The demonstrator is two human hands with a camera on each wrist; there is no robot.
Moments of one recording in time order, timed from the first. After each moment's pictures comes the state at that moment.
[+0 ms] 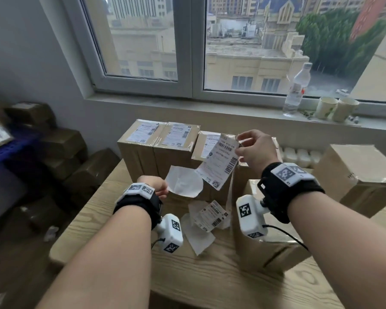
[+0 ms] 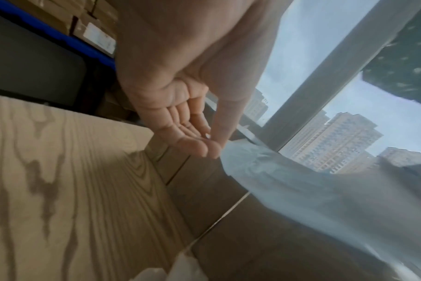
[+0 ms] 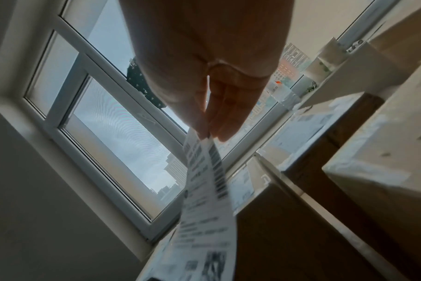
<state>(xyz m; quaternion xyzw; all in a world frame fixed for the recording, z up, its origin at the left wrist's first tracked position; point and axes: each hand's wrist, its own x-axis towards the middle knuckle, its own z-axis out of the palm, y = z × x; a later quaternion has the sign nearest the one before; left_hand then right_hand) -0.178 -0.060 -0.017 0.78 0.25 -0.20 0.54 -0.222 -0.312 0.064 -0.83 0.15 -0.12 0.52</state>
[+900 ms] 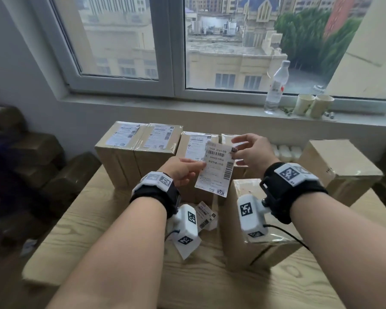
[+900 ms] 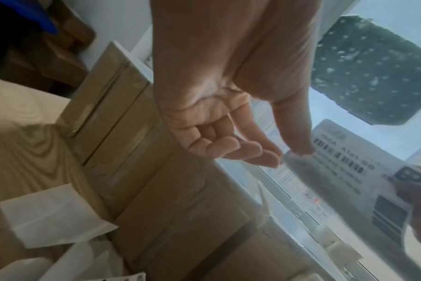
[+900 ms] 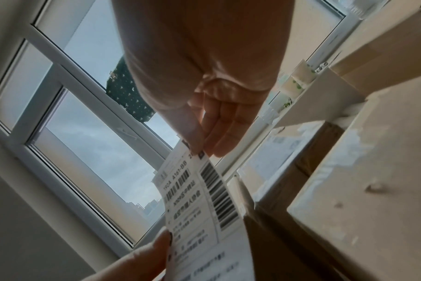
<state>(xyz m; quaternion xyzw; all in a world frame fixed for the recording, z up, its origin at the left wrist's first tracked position) -0.169 -0.151 0.019 0.75 0.03 -0.28 0.60 -0.232 -0.339 0.066 -0.79 0.17 -0.07 0.59</state>
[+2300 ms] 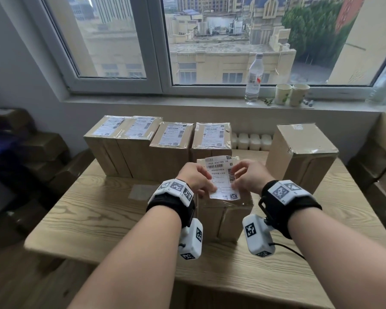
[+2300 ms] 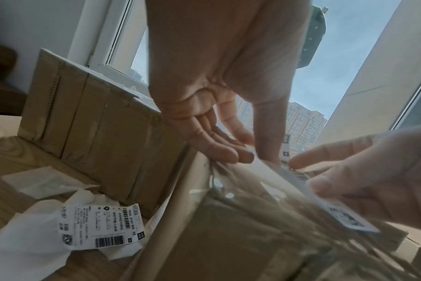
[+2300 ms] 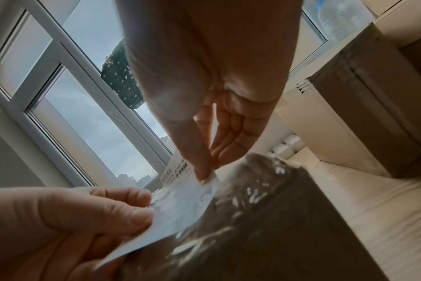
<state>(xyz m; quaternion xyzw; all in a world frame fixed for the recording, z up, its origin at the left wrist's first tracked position) -0.300 -0.261 0.019 0.82 -0.03 -0.26 0.50 -0.340 -0.429 0.009 -0.86 0.19 0.05 0.47</state>
